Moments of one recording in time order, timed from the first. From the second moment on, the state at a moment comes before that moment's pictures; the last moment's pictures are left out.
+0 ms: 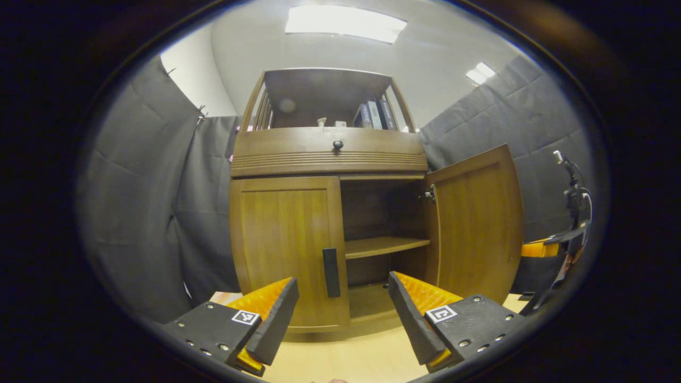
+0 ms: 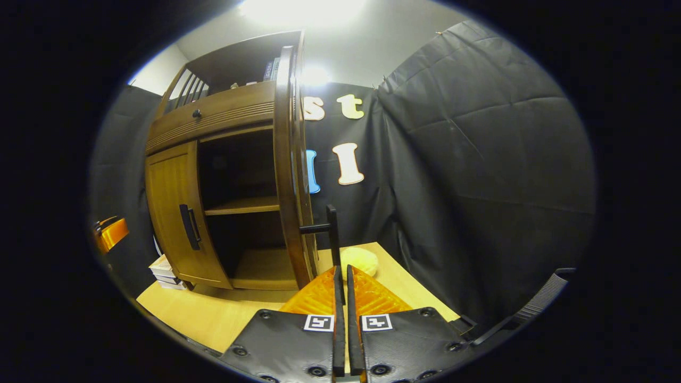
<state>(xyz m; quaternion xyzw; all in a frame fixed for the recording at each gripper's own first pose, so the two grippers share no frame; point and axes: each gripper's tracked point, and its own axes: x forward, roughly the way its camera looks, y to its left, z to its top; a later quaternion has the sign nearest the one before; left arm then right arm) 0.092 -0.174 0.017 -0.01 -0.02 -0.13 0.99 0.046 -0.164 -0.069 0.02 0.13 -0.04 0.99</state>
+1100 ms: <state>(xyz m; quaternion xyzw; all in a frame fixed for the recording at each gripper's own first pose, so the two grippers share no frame) 0.274 -0.179 -0.049 0.00 0.01 -0.07 1.00 -0.042 -0.190 -0.063 -0.03 0.12 -0.10 0.99</state>
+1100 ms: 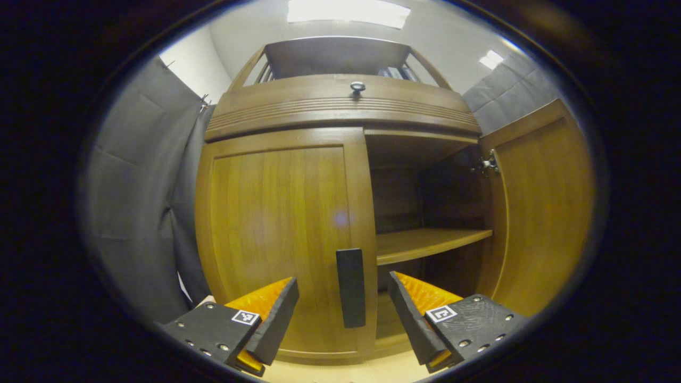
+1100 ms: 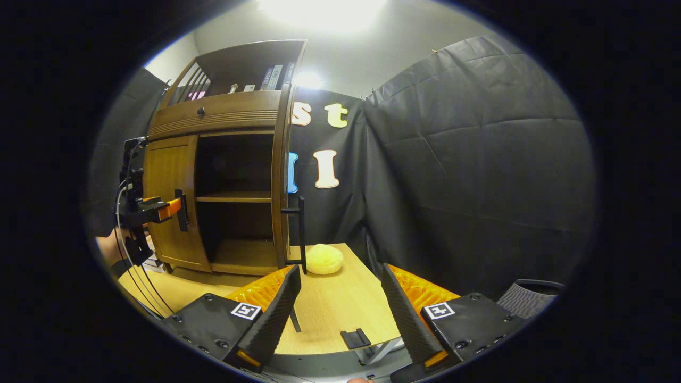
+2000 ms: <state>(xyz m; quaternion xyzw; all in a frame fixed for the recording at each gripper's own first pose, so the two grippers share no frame) 0.318 -0.196 -0.095 -0.02 0.08 -0.09 0.99 -0.037 -0.168 -0.062 -0.03 0.12 -0.09 0.99</state>
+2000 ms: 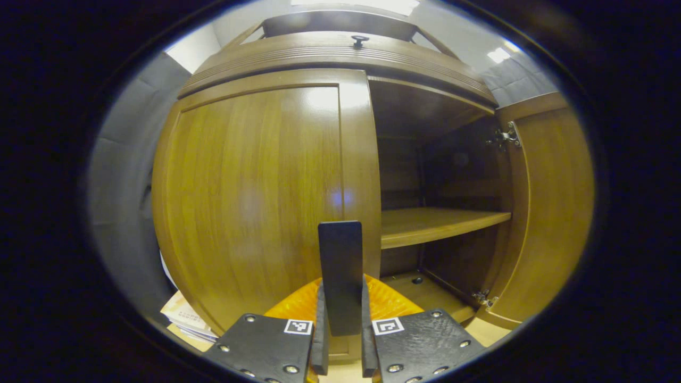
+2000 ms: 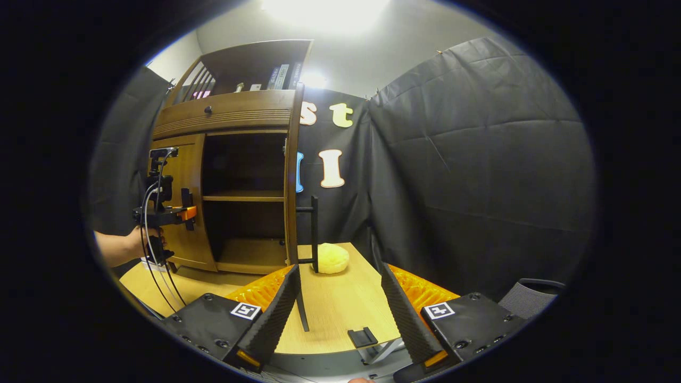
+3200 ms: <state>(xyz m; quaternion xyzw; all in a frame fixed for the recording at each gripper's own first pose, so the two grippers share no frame) 0.174 -0.117 -0.080 -0.05 0.09 -0.09 0.99 0.001 -0.080 -0.054 -0.01 0.10 0.02 0.99</state>
